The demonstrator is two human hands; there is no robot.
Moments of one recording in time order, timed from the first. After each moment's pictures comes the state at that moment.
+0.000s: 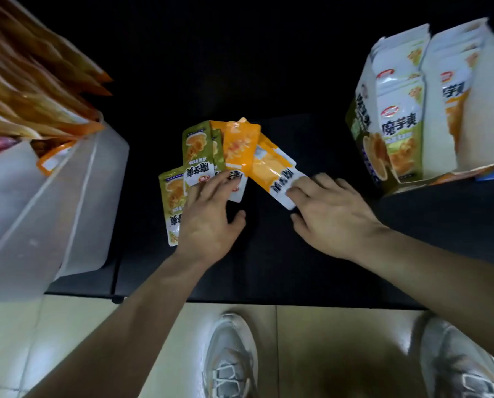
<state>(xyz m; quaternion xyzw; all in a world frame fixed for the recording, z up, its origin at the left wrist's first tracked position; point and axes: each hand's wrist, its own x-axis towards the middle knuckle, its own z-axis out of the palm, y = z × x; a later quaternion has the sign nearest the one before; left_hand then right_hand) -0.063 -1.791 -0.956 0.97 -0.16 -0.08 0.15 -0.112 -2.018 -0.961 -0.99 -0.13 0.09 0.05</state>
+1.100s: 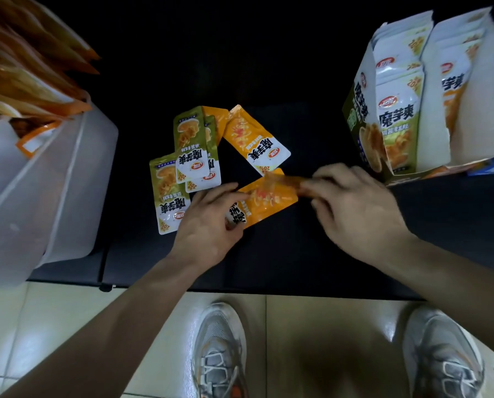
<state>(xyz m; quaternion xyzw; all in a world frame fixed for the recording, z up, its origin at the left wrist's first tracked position) -0.082 -1.784 -0.966 0.96 -0.18 -0.12 0.19 -0.139 -2.039 -0.954 -0.98 -0.06 -0.02 0.18</state>
